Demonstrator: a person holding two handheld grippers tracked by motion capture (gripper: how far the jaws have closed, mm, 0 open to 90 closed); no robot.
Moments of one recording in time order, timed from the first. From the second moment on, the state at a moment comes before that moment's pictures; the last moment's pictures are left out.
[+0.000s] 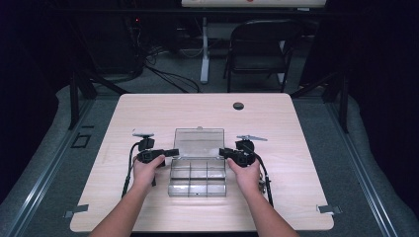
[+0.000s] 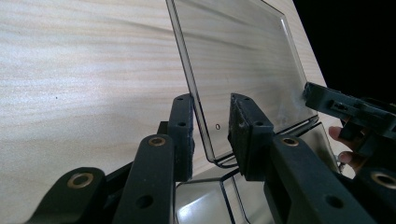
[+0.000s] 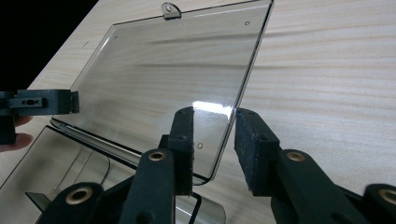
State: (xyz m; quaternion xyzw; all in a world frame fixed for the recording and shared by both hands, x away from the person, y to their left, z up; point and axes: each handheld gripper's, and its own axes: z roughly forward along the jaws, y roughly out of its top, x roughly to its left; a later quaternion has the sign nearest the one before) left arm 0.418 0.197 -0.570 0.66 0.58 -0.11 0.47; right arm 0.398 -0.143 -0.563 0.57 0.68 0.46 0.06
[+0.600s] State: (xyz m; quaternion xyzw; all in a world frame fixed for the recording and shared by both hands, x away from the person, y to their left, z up) left arm 0.419 0.195 -0.571 0.66 0.59 -0.11 0.46; right arm 0.398 -0.143 -0.566 0.58 0.67 0.46 0.05
